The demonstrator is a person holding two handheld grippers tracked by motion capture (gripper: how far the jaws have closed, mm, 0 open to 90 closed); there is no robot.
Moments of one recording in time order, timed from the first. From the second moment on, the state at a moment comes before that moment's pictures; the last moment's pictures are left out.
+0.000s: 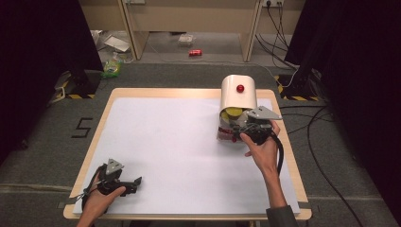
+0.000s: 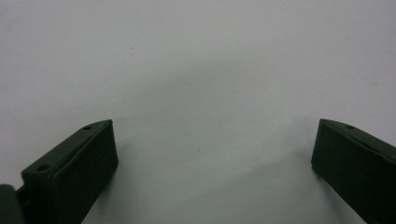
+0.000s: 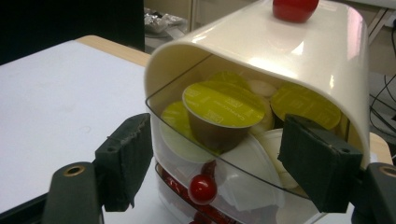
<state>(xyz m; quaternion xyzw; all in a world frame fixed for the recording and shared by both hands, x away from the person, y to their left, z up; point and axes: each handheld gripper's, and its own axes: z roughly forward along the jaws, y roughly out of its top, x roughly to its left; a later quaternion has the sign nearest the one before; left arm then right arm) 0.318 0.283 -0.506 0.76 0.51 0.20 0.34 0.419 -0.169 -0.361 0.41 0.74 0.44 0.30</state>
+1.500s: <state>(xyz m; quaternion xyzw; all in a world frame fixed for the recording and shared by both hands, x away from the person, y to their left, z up) 0.318 0.283 -0.506 0.76 0.51 0.20 0.34 0.404 -0.172 -0.368 0.39 0.78 0.42 0.26</state>
